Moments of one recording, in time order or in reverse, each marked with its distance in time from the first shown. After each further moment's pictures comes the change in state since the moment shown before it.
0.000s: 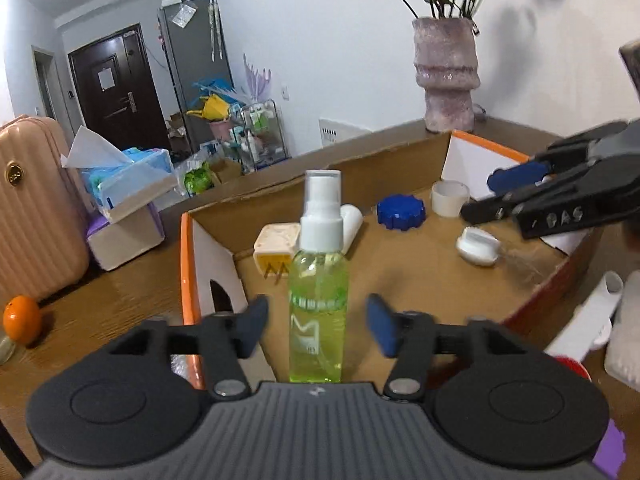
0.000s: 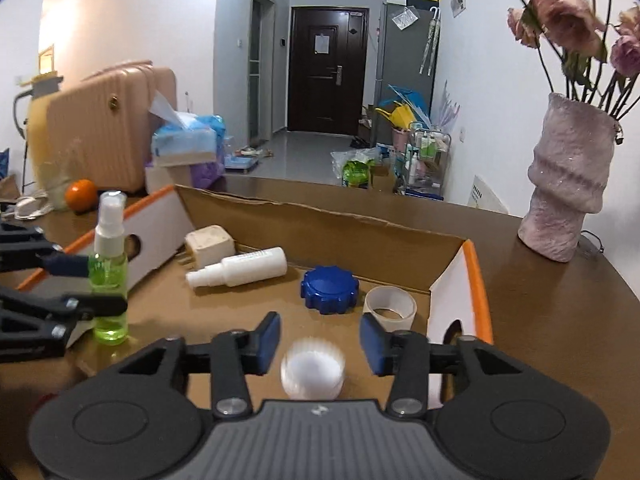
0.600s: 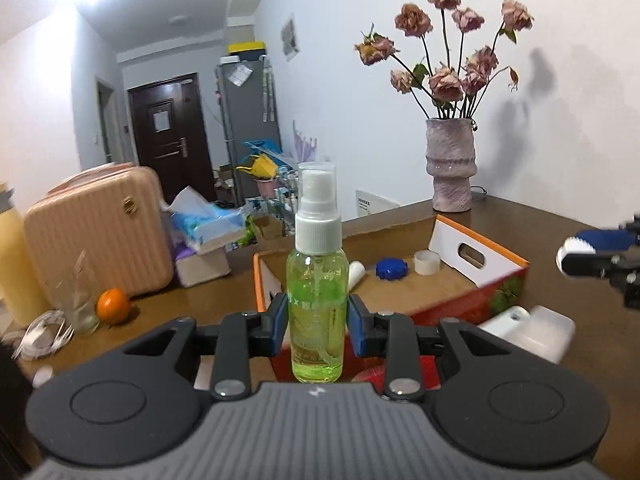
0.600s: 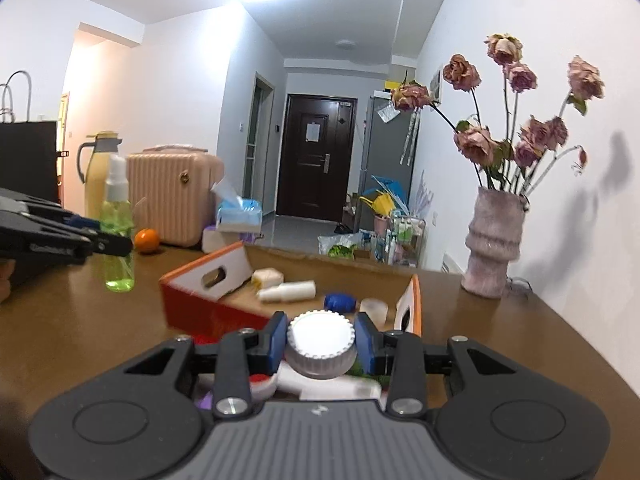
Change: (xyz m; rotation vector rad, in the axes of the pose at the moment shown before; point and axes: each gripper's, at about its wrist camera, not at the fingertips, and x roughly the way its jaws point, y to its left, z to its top) left arm -0.176 -0.031 -0.015 -0.079 -0.191 0.119; right arm -0.224 0.054 -0.086 -0.037 -0.292 -0.056
